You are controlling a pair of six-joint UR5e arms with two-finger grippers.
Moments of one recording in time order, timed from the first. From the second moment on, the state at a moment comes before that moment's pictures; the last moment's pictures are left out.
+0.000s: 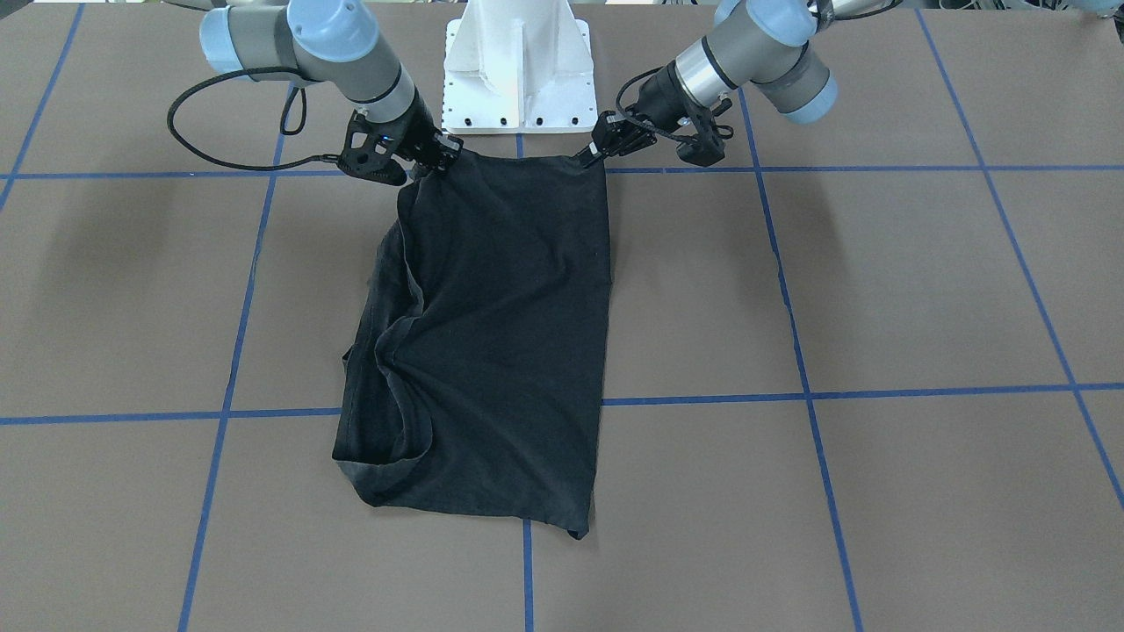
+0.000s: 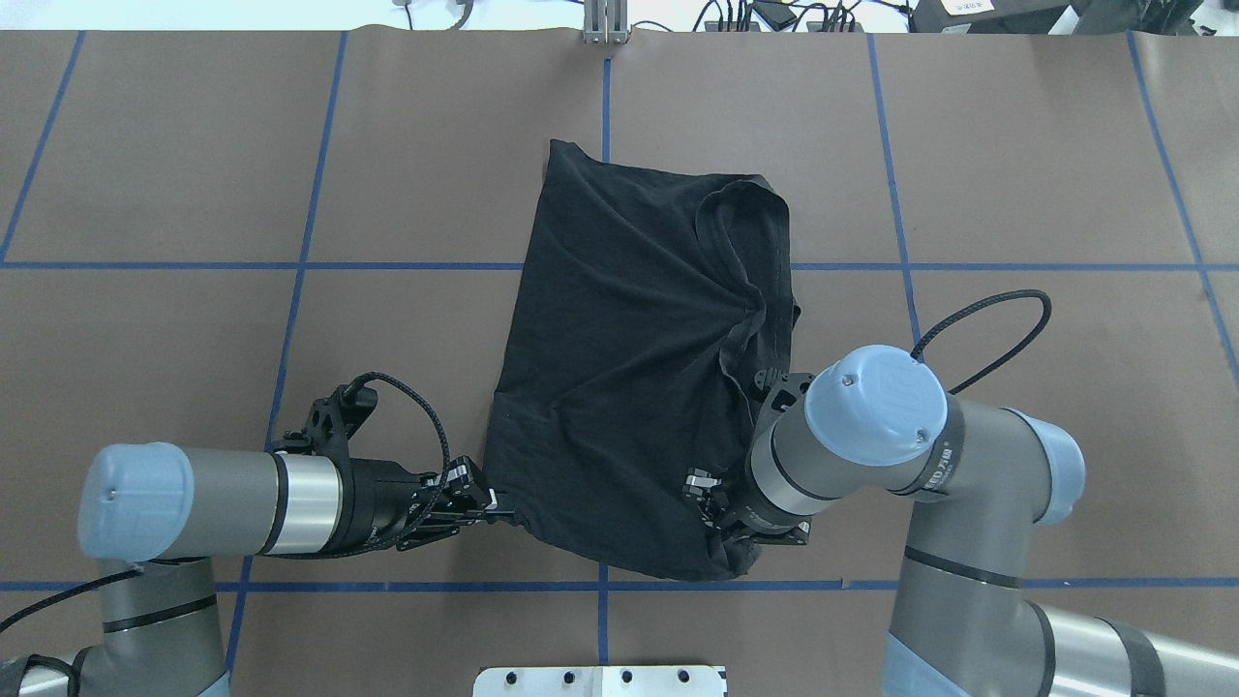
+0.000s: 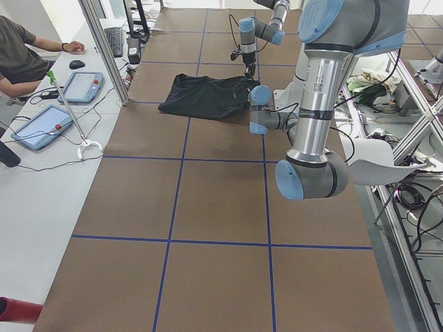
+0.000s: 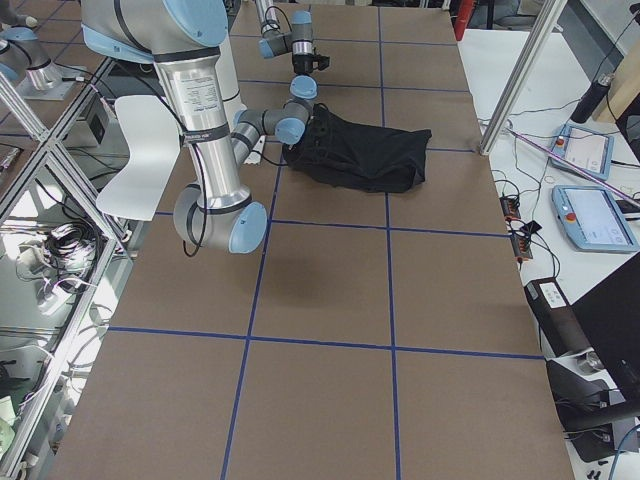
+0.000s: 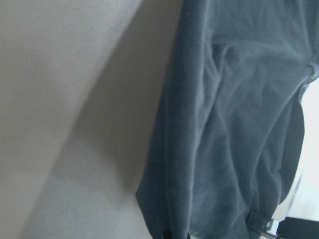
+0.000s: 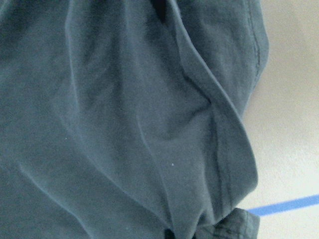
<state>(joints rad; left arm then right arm) -0.32 -1.77 -1.87 -2.67 -1.80 -1.99 0.37 -1.24 1.98 -1.37 2.06 1.73</state>
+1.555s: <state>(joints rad) -0.72 -2.18 -1.44 -2.69 -1.88 -2.01 0.94 -0.97 1.60 -1.31 2.46 1.55</state>
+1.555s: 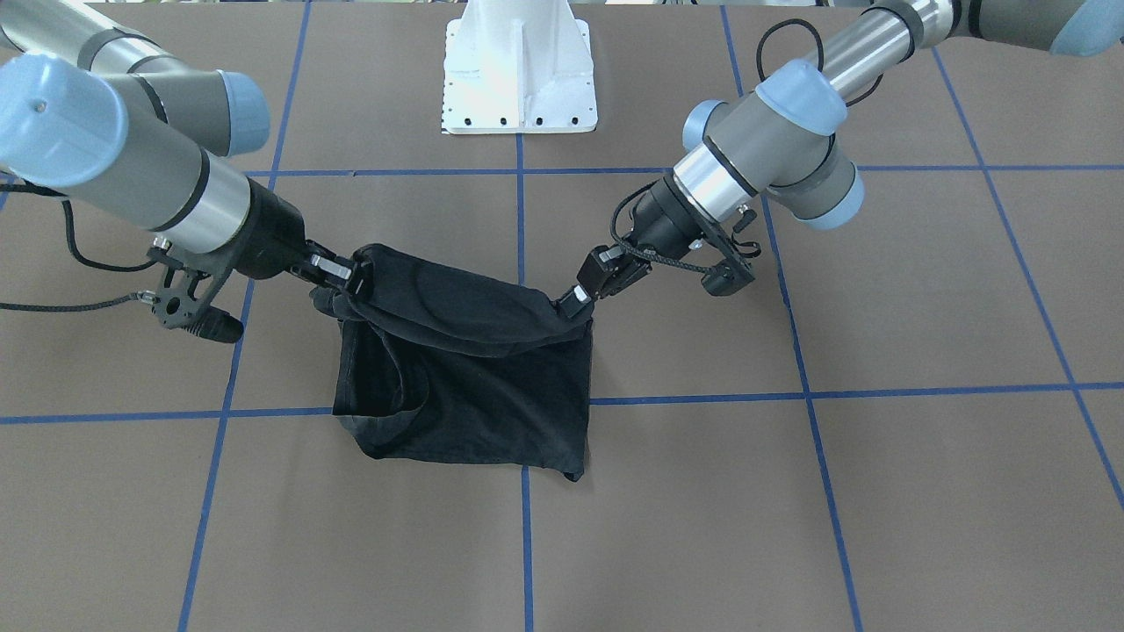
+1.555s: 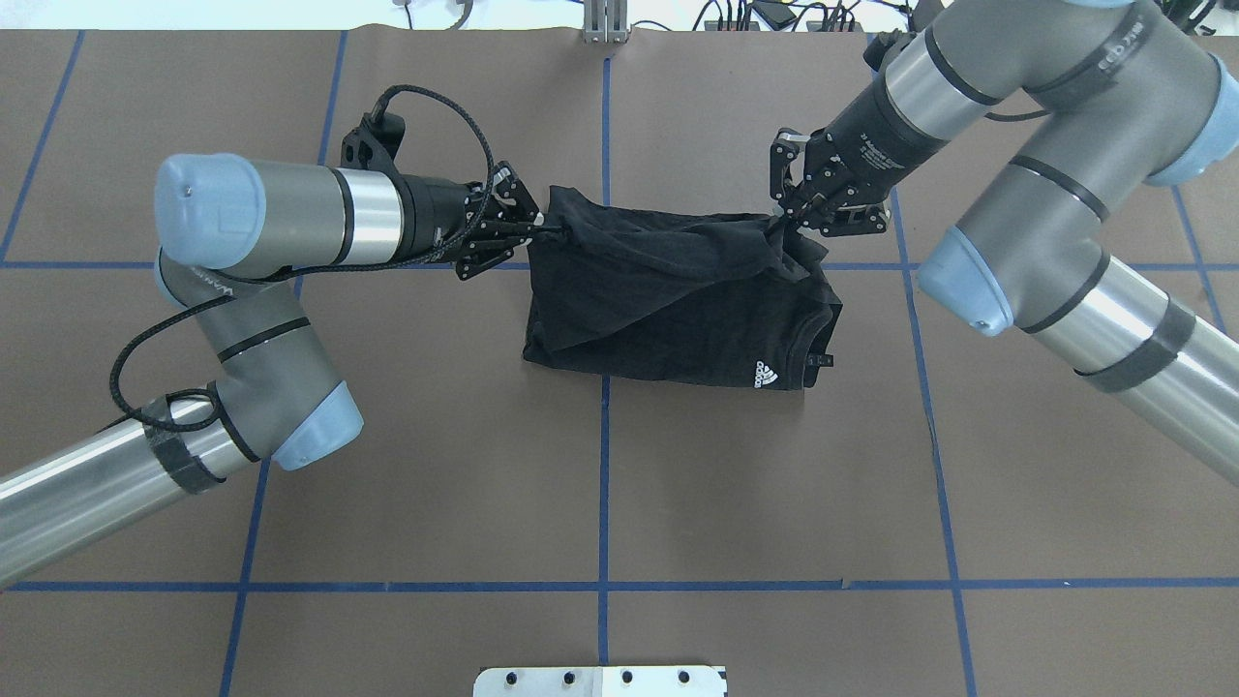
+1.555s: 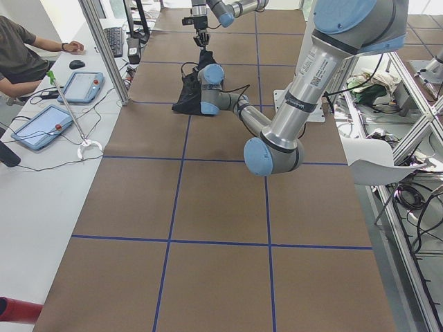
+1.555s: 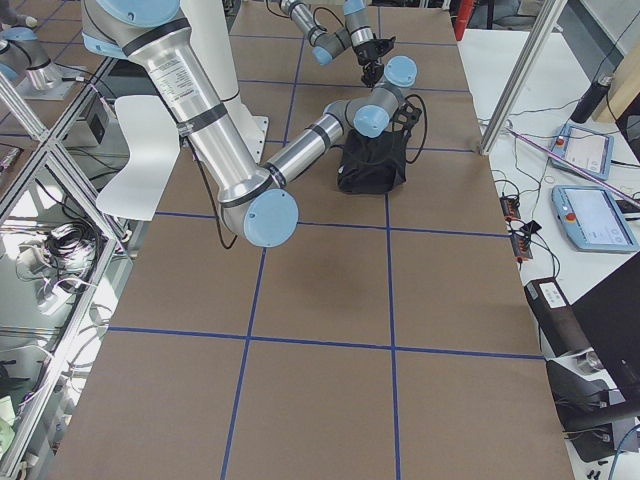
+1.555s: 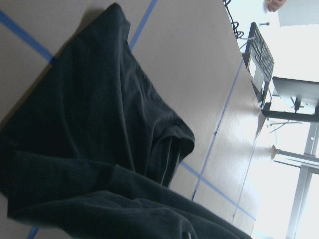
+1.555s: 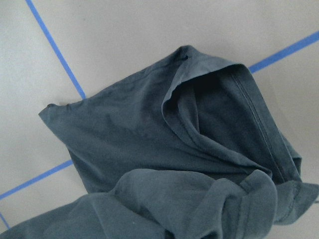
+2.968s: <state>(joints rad) -0.80 -2.30 -1.15 -2.84 -1.88 -1.99 0.97 -0.87 1.31 -1.16 2.40 1.49</state>
